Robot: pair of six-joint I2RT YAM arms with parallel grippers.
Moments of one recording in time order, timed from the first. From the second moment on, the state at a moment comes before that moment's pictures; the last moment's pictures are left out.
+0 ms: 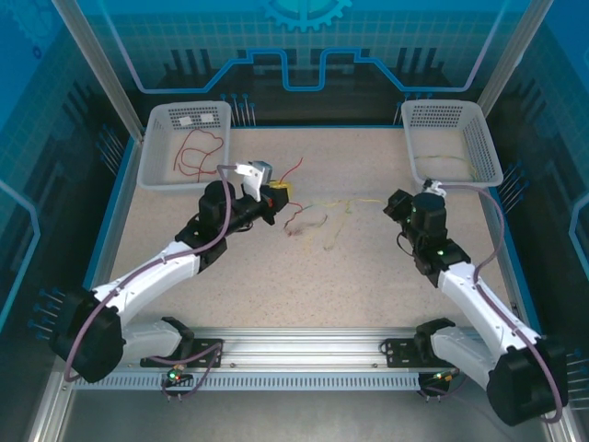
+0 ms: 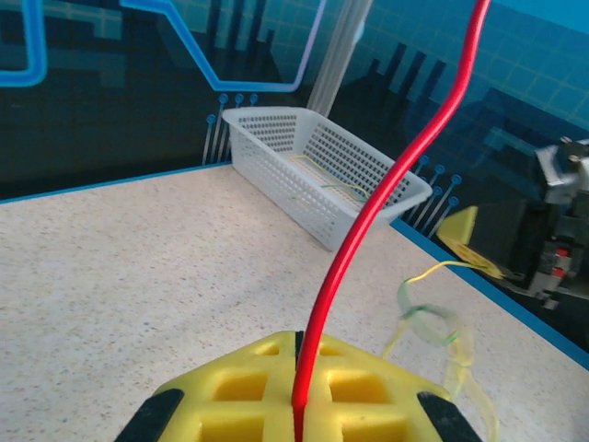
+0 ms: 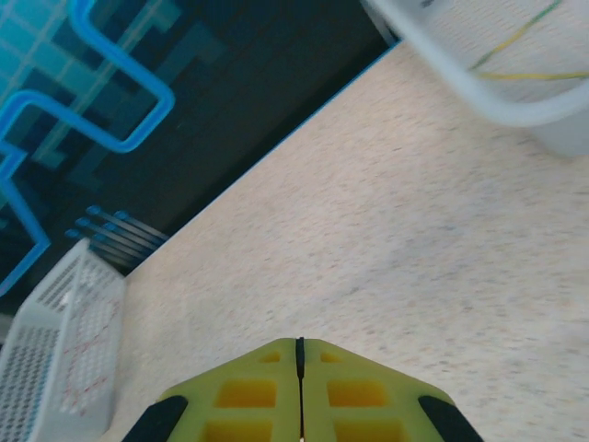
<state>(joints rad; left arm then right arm) -0.51 1.21 0.77 0.32 0.26 -0.28 0.24 0.95 0.61 -0.05 0.19 0.82</state>
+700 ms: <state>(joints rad) -0.36 0.99 0.67 0.25 -0.05 -0.22 -0.09 0.76 0.60 -0.30 0.23 0.78</state>
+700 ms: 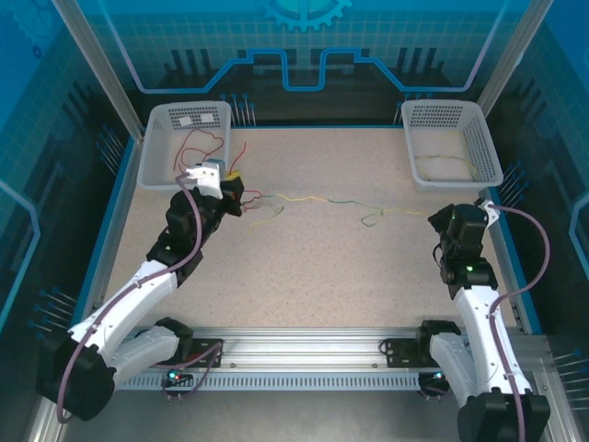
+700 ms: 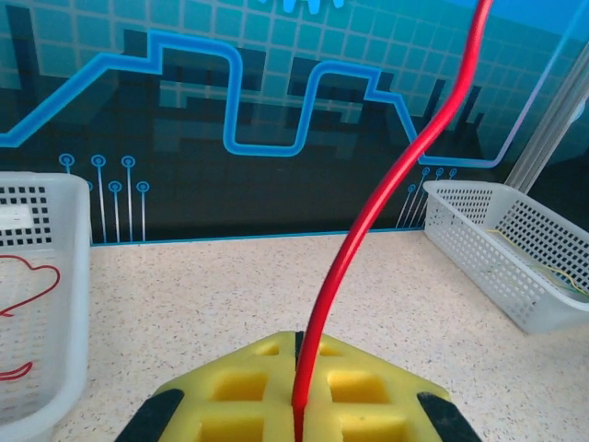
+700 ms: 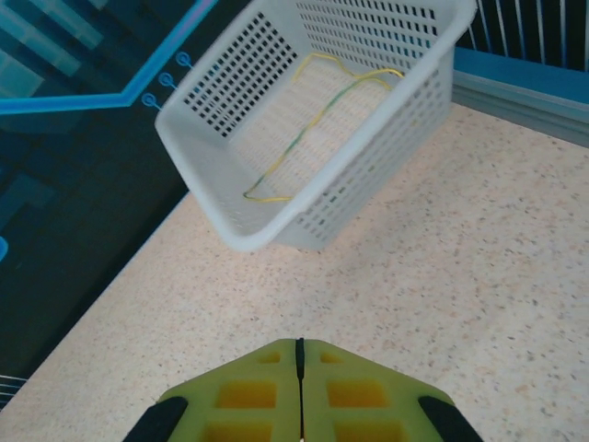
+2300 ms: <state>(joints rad) -0.45 1.15 0.75 0.28 0.29 -0.27 0.51 1.53 0.99 0.25 -0.59 0.64</state>
